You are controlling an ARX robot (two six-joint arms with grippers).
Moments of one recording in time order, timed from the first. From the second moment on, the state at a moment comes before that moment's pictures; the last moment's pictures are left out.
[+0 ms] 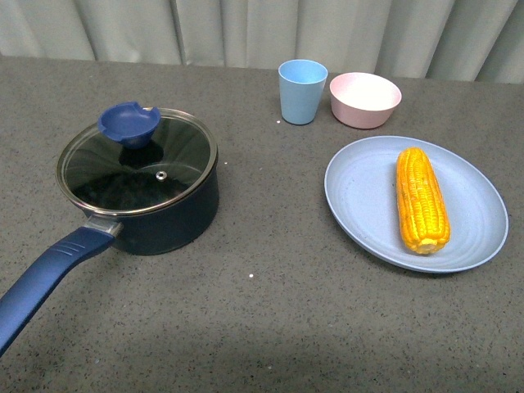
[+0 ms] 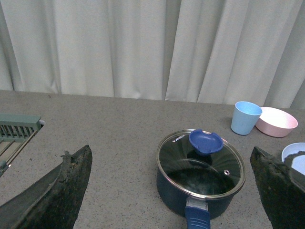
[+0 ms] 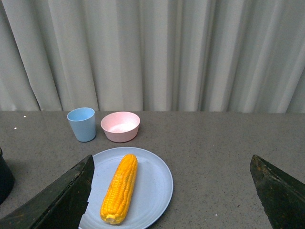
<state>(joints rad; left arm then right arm) 0.00 0.00 0.02 0.00 0.00 0.00 0.00 0.00 0.01 0.00 0.00 0.00</state>
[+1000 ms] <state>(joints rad) 0.00 0.00 0.02 0.00 0.00 0.00 0.00 0.00 0.01 0.00 0.00 0.00</state>
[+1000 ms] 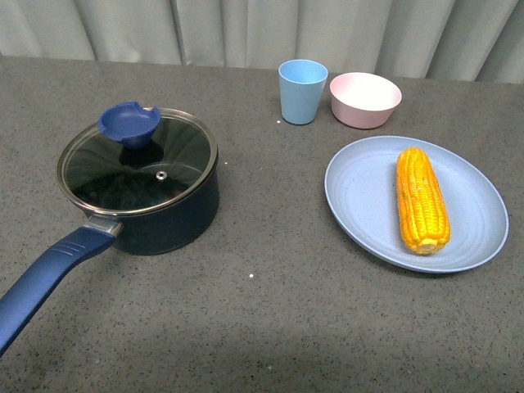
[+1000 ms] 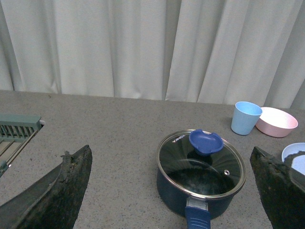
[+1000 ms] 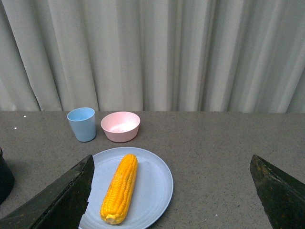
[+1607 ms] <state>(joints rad) 0.00 0.00 0.02 0.00 0.00 0.00 0.00 0.00 0.01 0.00 0.00 0.00</state>
